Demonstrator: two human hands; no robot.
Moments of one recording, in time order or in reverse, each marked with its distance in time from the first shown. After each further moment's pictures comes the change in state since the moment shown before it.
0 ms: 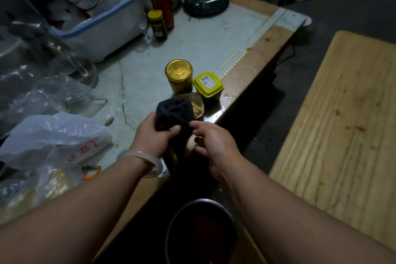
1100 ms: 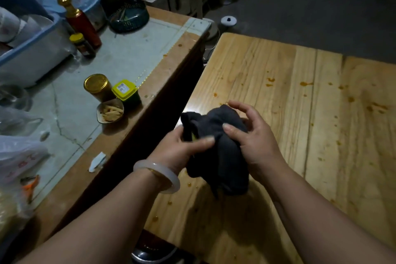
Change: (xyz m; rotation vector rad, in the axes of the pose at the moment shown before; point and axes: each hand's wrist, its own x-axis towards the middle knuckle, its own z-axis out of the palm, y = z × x) left_hand -0.223 0.131 0.189 -0.309 -0.615 -0.237; right_hand -0.191 -0.028 -0.284 -0.057 0.200 -0.510
